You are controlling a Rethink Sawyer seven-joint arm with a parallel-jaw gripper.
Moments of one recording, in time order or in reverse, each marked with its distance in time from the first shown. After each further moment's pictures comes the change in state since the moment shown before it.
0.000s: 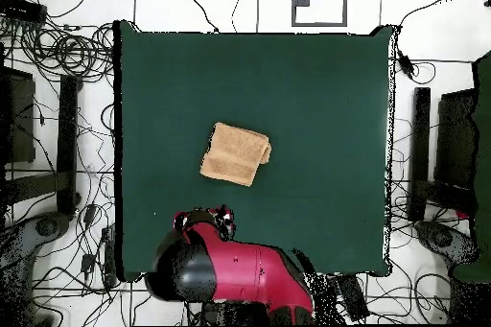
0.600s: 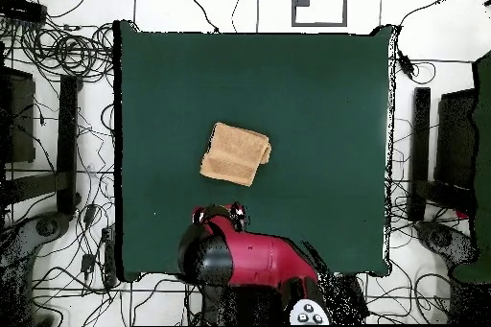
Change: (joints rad) arm -0.053 0.175 0.000 -0.014 -0.051 -0.150 0.000
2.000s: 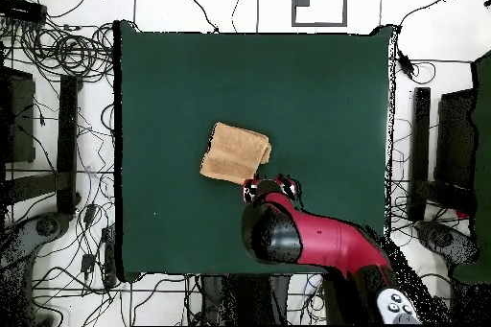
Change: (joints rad) arm -0.353 -0.011 0.180 -0.074 -0.128 -0.063 0.000
